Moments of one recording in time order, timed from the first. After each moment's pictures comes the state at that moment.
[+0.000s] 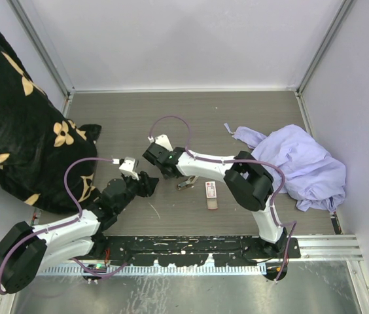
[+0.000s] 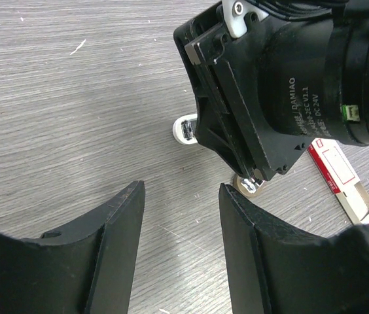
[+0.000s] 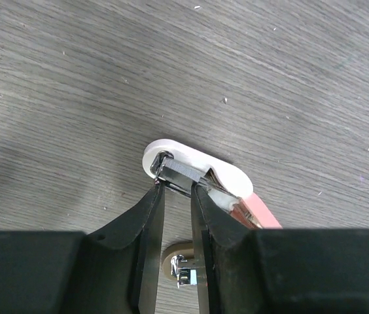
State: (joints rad) left arm -0.69 0.96 0.14 0.58 -0.15 -0.39; right arm 0.99 2.05 1.51 -0.56 0.44 0.47
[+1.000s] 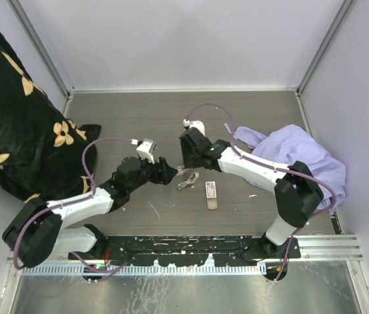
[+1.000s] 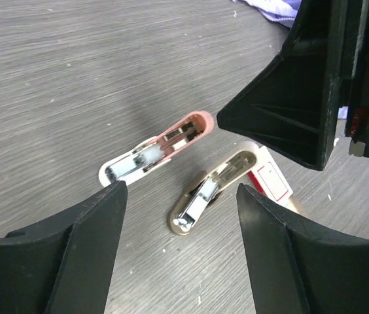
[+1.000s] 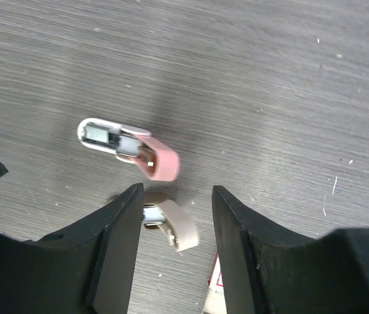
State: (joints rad) left arm -0.68 1.18 0.41 0.47 0.02 -0.44; right arm 0.83 1.66 1.24 -0.49 0.32 0.47
